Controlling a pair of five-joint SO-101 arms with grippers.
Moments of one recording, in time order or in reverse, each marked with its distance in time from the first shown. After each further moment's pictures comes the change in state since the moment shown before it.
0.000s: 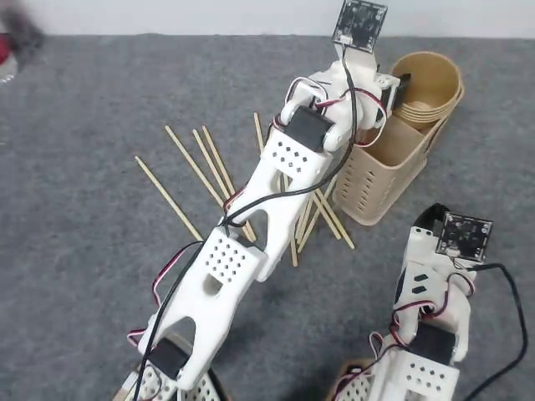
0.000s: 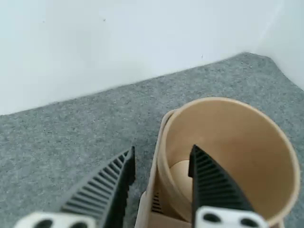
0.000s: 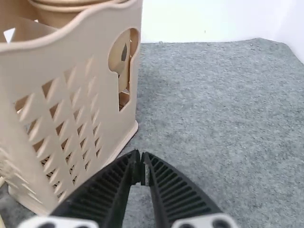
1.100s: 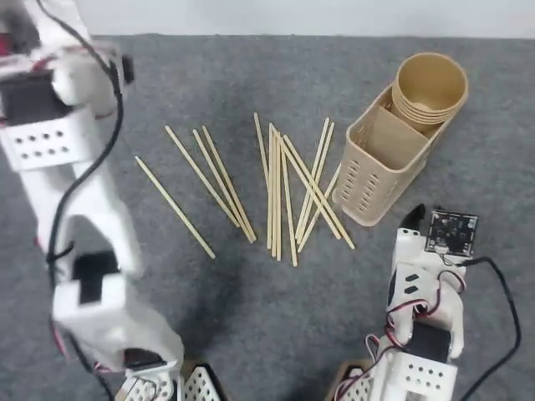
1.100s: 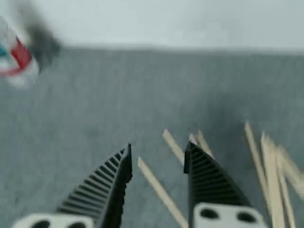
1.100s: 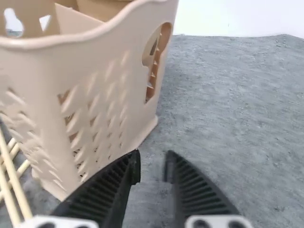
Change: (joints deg) left arm -47.2 -51.0 38.6 29.8 -18.0; right arm -5.3 0.0 0.0 2.3 0.2
